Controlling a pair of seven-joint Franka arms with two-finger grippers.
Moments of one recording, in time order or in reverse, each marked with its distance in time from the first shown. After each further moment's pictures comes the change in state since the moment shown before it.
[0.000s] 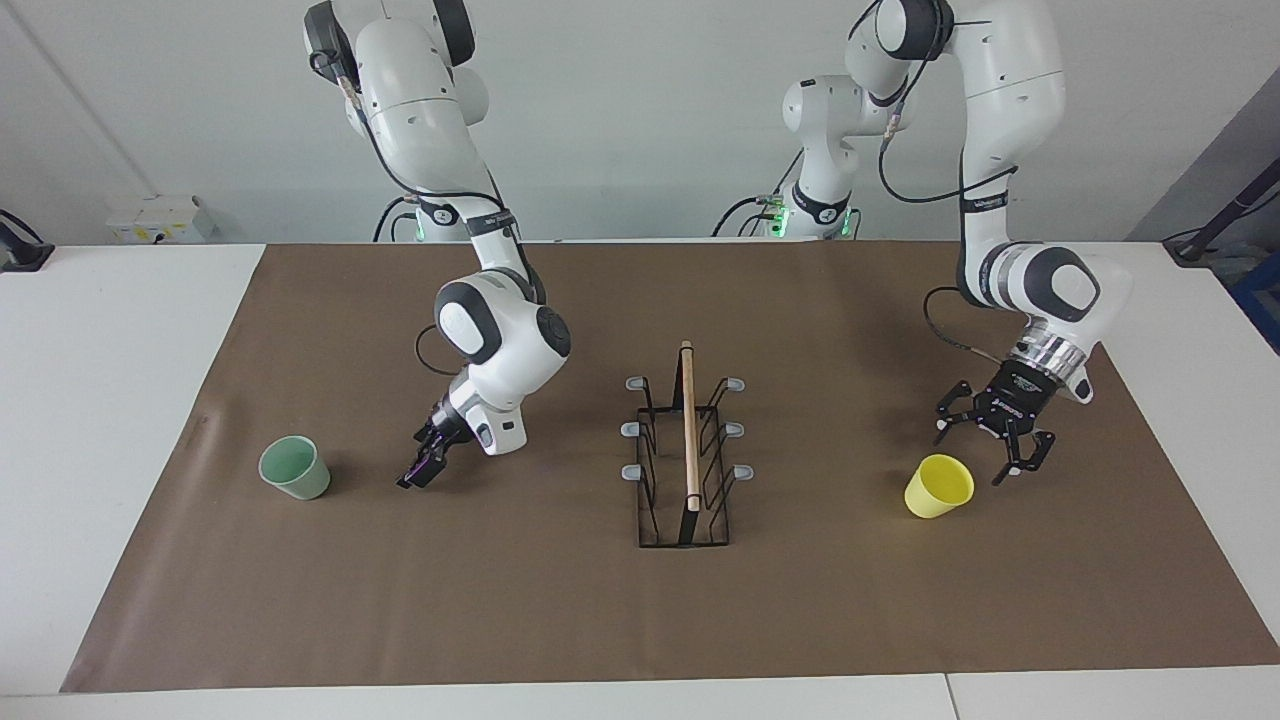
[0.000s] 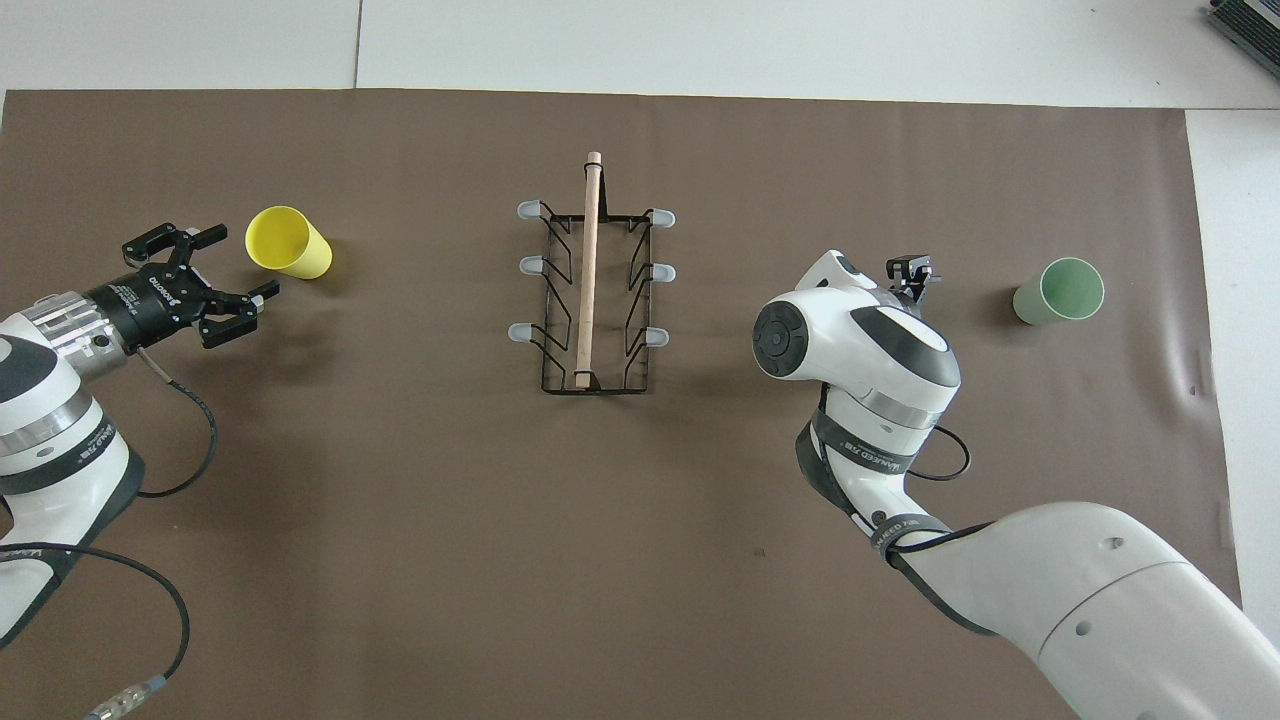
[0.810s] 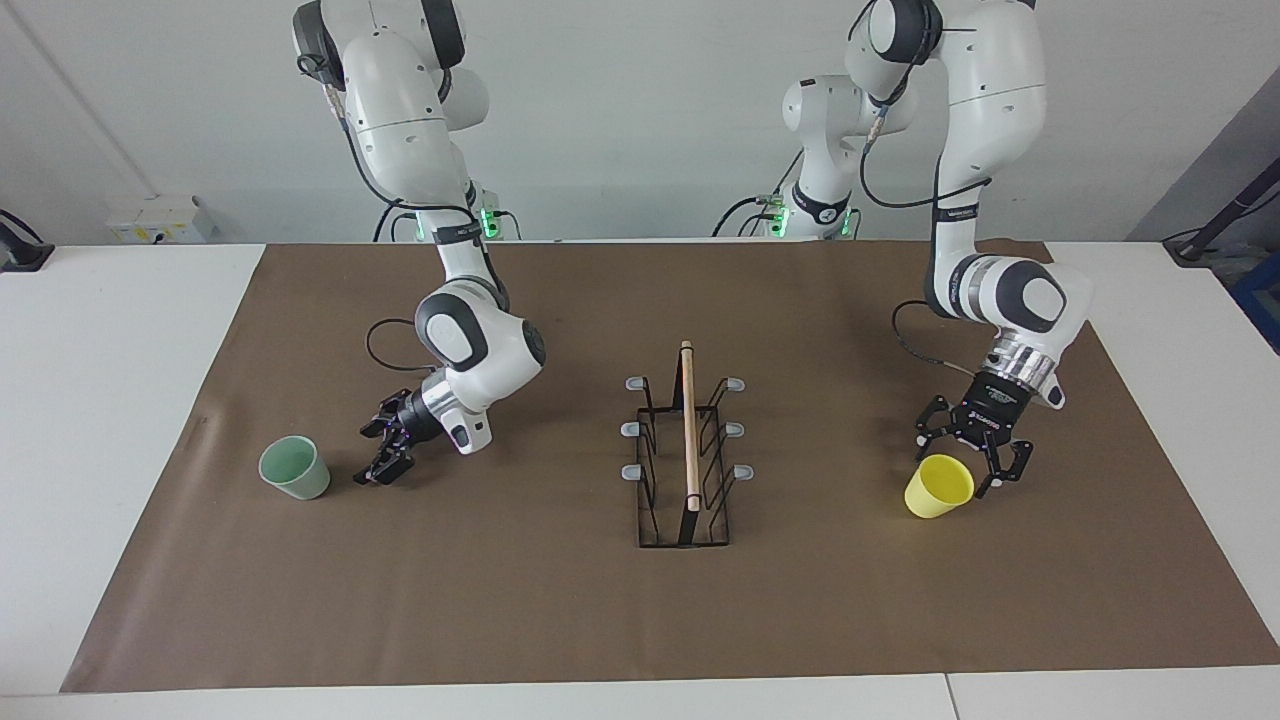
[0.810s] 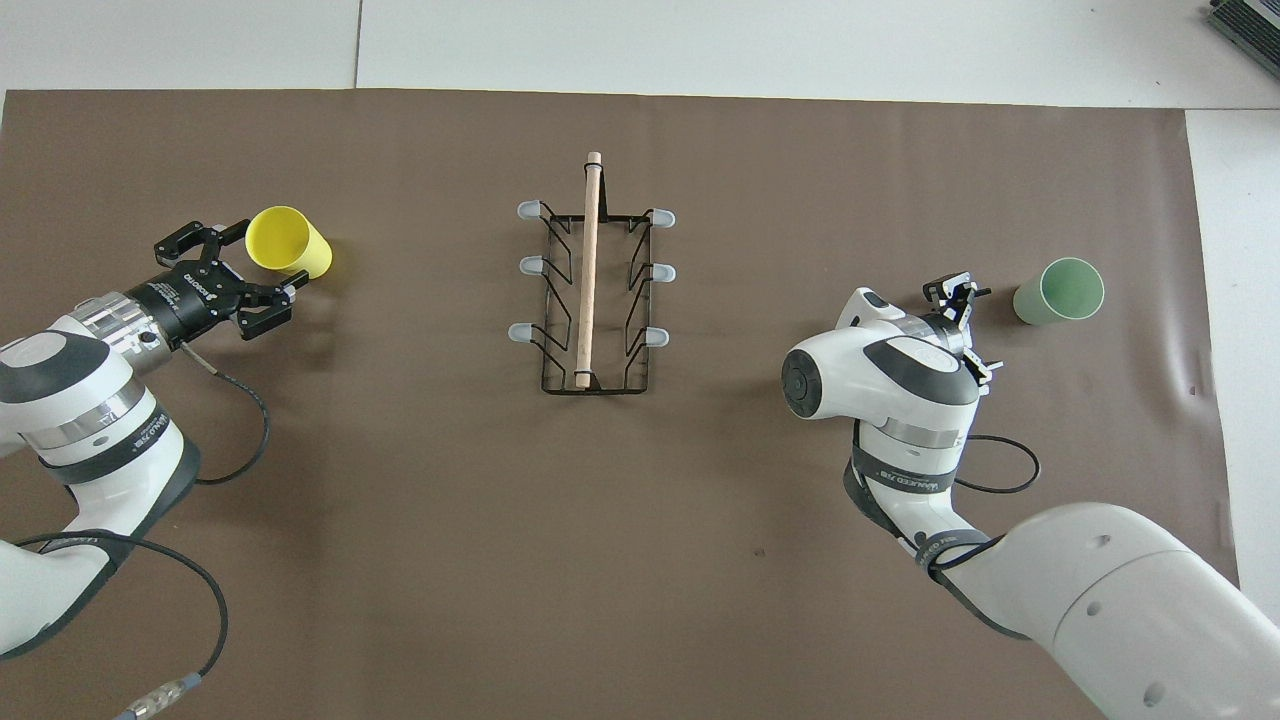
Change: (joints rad) left arm -0.014 0.023 -0.065 -0.003 -0.139 0.114 0.062; right arm -0.050 -0.002 -0.005 -0.117 -0.269 -0.074 0.000
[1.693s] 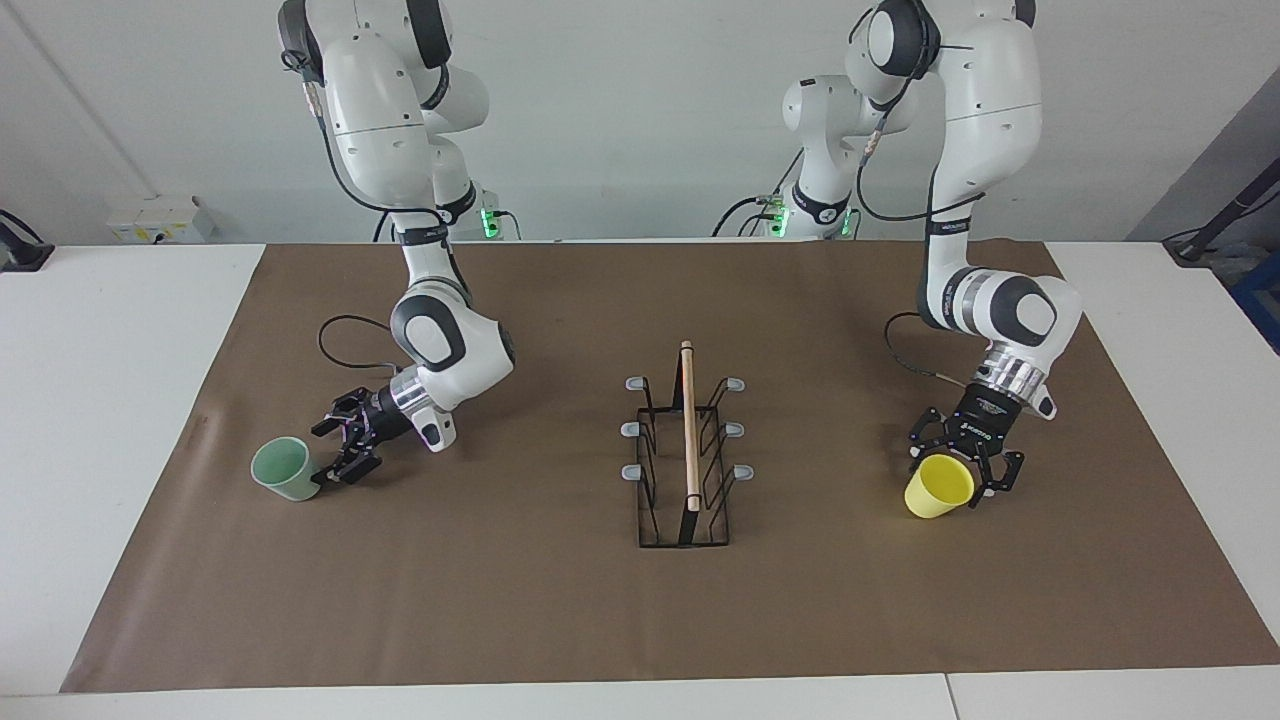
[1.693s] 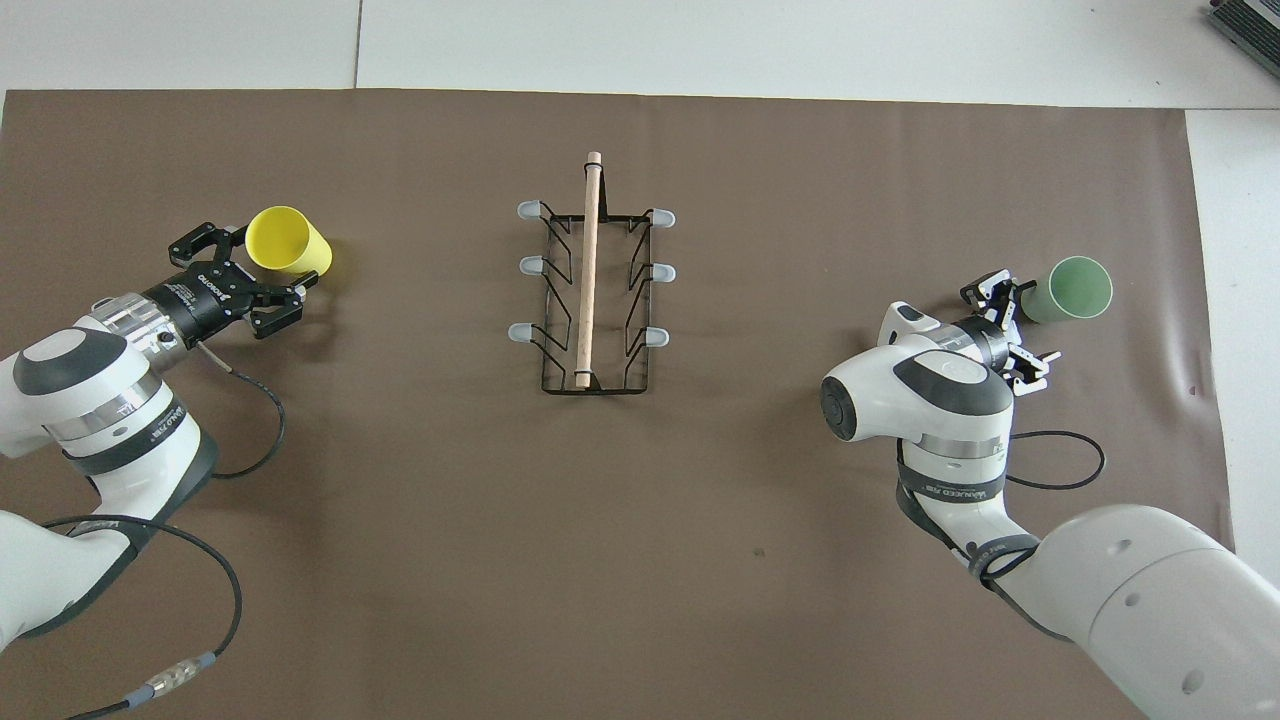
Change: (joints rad) left arm -0.002 0.052 -0.004 0.026 -0.058 0.000 0.072; right arm -0.073 -0.016 0.000 -0.071 -0.235 0.008 -0.002
